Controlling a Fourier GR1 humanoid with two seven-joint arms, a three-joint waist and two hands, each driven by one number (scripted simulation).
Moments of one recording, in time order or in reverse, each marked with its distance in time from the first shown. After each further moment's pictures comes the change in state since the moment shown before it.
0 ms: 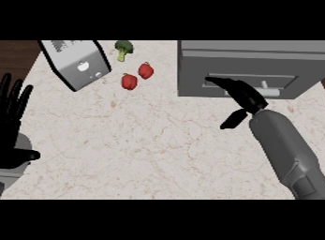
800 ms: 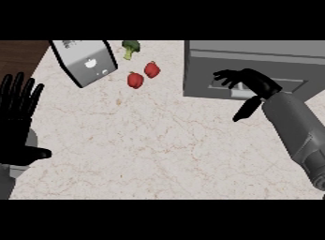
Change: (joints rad) left arm -0.037 -0.042 -0.016 0.042 -0.060 -0.029 -0.019; right arm -0.199 -0.085 -0.070 0.294 -0.006 0.099 -0.172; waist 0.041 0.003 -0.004
